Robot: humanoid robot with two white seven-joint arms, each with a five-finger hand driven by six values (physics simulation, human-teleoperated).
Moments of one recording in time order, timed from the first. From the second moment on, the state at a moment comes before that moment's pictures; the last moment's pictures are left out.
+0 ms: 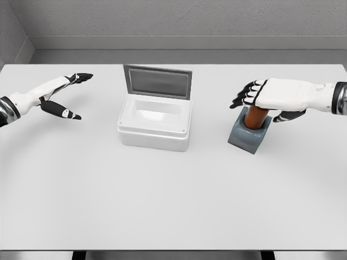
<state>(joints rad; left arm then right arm) -0.79 0.69 -0.87 -0.77 0.34 -0.61 -0.45 -0.72 -0.92 0.65 -1.57 0.33 -0.61 0.61</state>
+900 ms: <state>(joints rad) -0.79 0.69 -0.87 -0.77 0.33 -0.61 -0.45 -0.73 -0.94 0.67 -1.57 0.30 -0.61 0.61</state>
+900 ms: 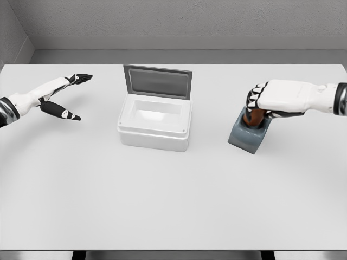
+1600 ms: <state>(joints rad) -0.78 0.70 -0.87 -0.77 0.33 -0.61 -0.45 -0.80 -0.86 0.61 -1.57 0.21 -0.61 0.61</state>
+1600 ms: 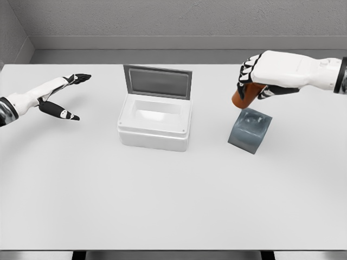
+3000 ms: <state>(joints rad) -0.78 0.70 -0.87 -0.77 0.33 -0.61 -0.45 -0.96 -0.50 0.76 -1.38 0.29 -0.61 0.61</state>
